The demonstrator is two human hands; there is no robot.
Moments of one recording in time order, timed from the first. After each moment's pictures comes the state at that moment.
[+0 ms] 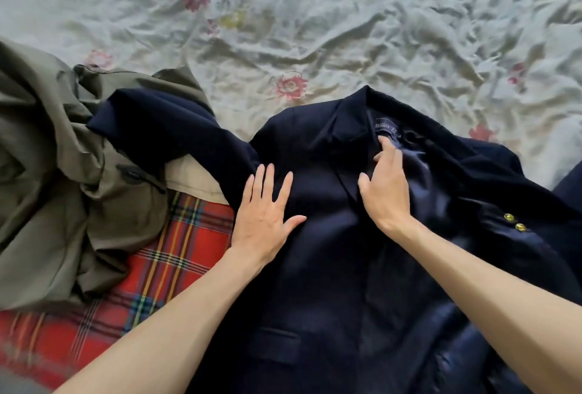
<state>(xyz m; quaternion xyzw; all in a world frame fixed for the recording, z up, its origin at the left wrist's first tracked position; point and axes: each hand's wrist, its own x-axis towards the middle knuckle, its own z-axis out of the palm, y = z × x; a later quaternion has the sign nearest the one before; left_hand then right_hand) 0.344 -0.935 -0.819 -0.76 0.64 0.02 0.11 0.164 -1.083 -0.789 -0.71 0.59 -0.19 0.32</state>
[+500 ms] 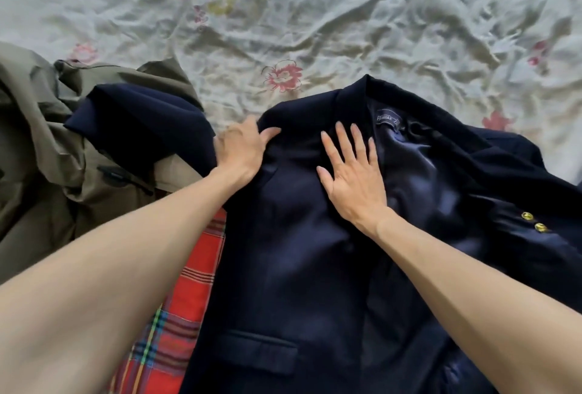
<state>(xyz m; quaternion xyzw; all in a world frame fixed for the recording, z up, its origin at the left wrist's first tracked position) 0.401 -1.053 -0.785 -0.90 0.41 0.15 0.00 0.193 -1.090 -0.854 -0.89 0.44 0.01 0.12</state>
